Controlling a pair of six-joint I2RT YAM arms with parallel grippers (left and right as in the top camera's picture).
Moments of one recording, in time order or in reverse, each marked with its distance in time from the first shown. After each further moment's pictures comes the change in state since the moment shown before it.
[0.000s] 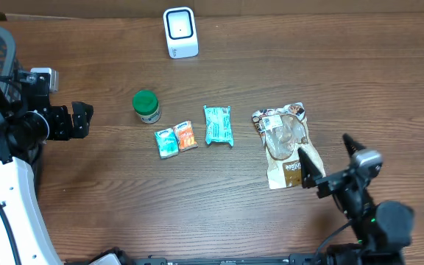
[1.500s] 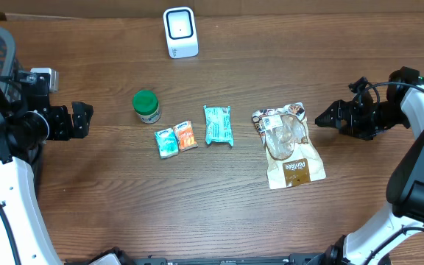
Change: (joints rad) left arm 0.000 0.002 0.000 0.000 -0.002 0.000; right arm -0.404 1.727 1.040 -0.922 -0.322 -0.392
